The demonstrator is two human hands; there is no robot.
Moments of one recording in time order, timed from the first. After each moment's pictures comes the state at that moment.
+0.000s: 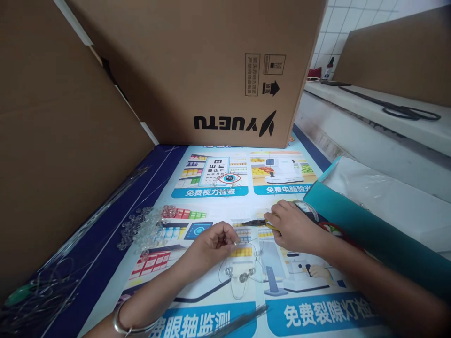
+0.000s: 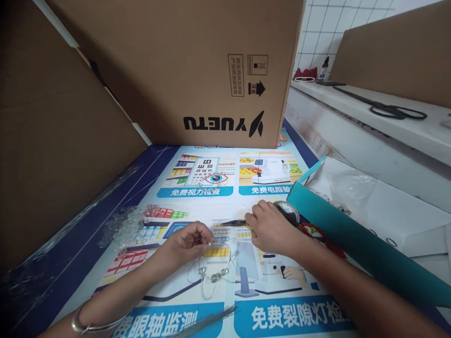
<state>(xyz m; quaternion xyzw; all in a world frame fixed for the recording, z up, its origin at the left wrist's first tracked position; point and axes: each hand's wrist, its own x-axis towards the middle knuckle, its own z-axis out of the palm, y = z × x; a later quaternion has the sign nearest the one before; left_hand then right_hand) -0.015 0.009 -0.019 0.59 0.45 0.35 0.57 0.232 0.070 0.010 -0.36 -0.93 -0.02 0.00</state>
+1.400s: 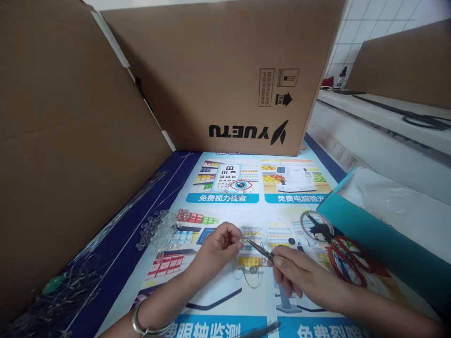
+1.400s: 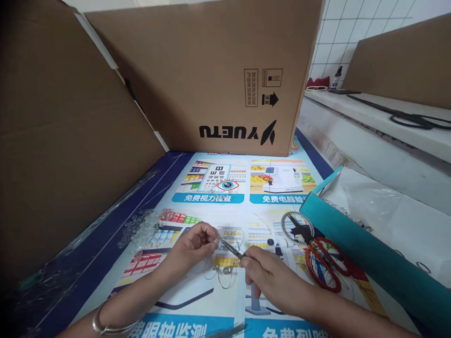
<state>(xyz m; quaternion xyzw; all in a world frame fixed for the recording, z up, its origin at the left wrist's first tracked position) -0.016 0.013 -0.021 0.55 0.48 0.44 0.53 0.210 0.010 0.024 -0.43 -0.68 0.59 0.11</state>
